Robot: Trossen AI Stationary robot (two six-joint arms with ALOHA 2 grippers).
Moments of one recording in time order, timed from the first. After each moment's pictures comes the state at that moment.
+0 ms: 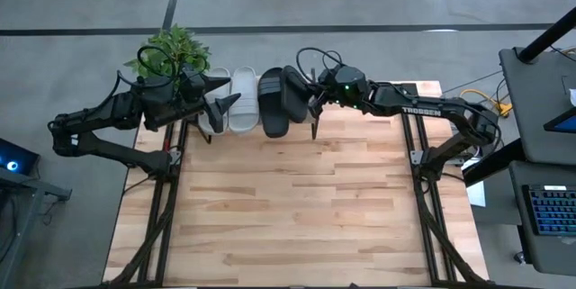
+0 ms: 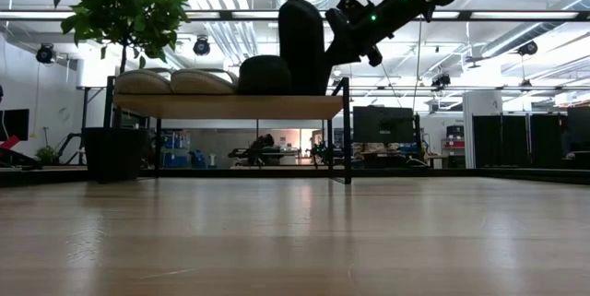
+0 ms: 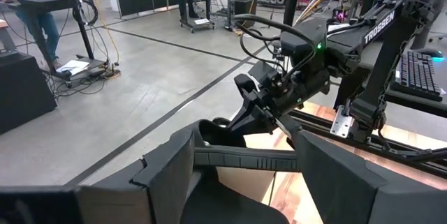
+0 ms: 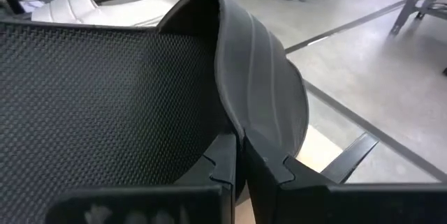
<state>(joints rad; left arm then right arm) 0.06 0.95 1.31 -0.53 -0.50 -0.13 -0.42 1.51 1.07 0.05 0.12 0.06</state>
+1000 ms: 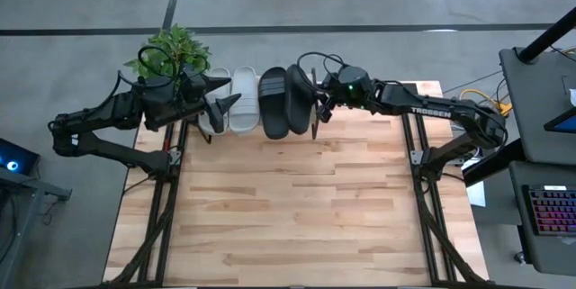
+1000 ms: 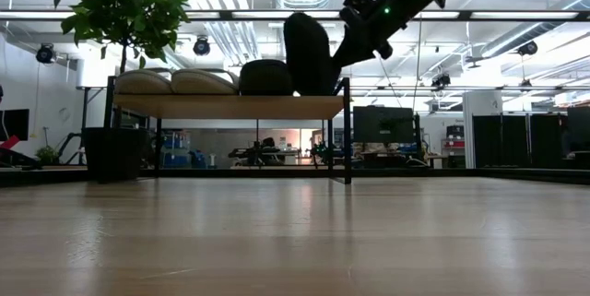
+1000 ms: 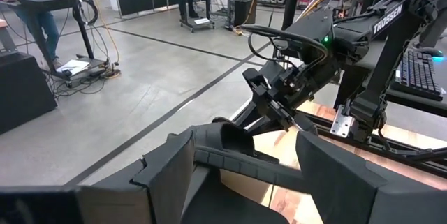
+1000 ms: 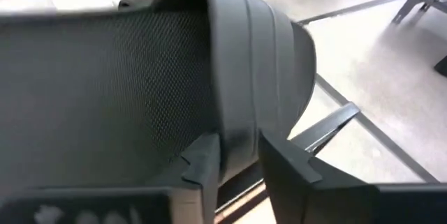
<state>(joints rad) 0.06 0.95 1.31 -0.53 -0.50 -0.13 -0.42 1.43 1.09 -0.17 0.13 -0.03</state>
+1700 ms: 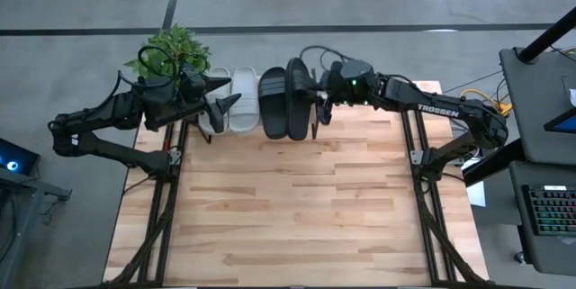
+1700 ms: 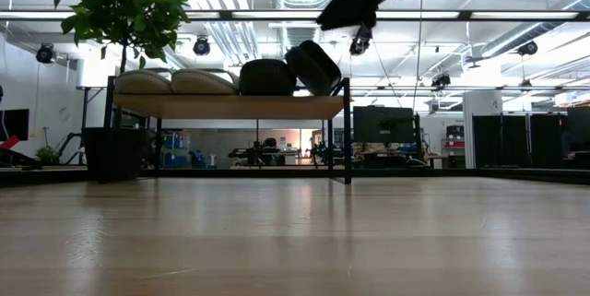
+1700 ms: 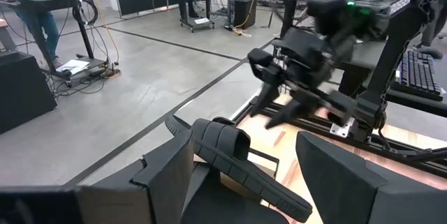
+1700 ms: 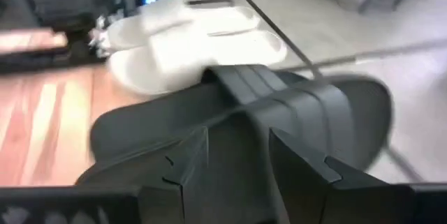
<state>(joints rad) 0.06 0.95 1.31 -0.53 -0.50 -0.13 -0.36 1.43 1.27 -0.28 -0.01 -0.09</state>
